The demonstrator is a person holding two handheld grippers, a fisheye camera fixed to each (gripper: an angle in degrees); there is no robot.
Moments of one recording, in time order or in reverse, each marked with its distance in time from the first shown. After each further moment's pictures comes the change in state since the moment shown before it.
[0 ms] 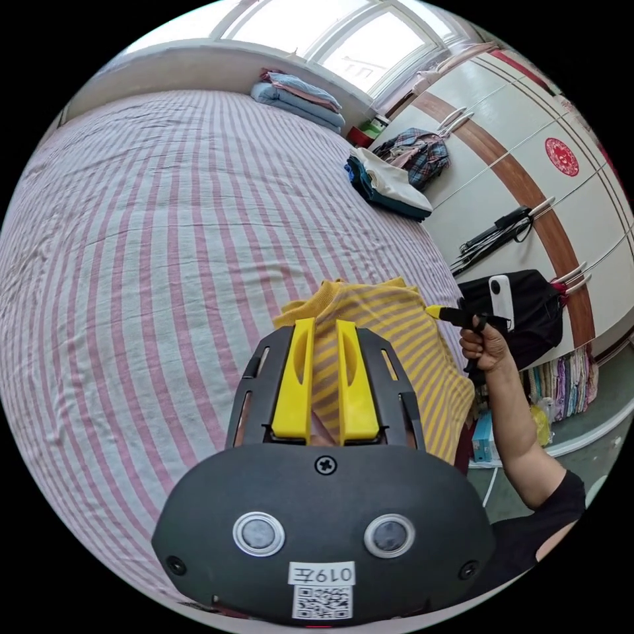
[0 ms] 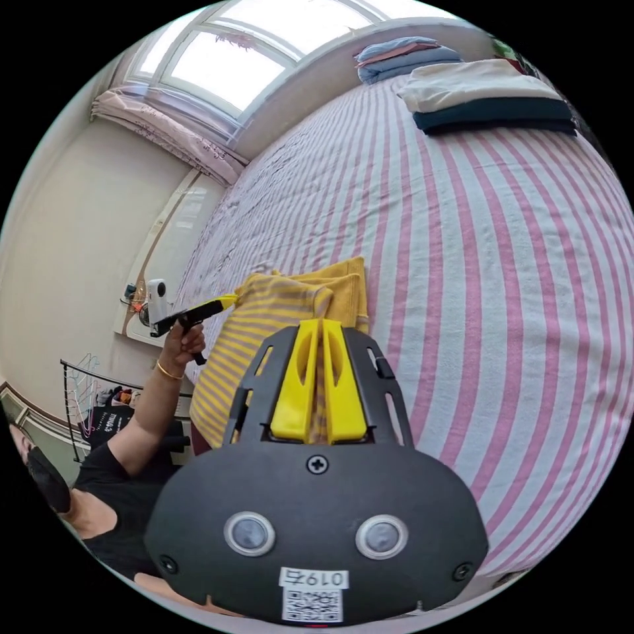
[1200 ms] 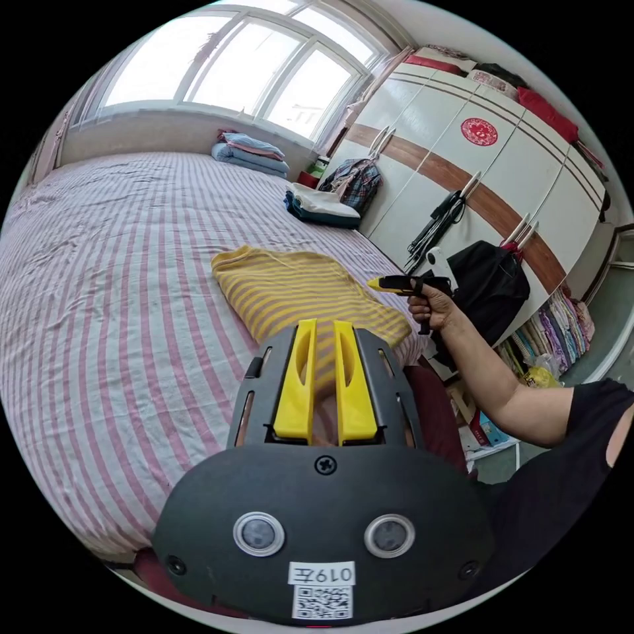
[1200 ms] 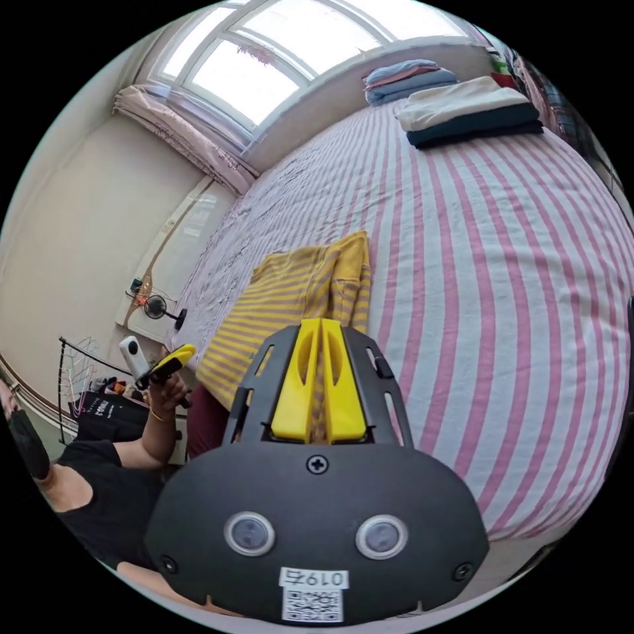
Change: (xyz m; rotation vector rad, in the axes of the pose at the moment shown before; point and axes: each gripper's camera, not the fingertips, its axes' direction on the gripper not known) left arm 0.132 0.237 -0.102 0.236 0.050 0.176; right arm -0.063 0.159 -0.015 0.098 0.002 -0.026
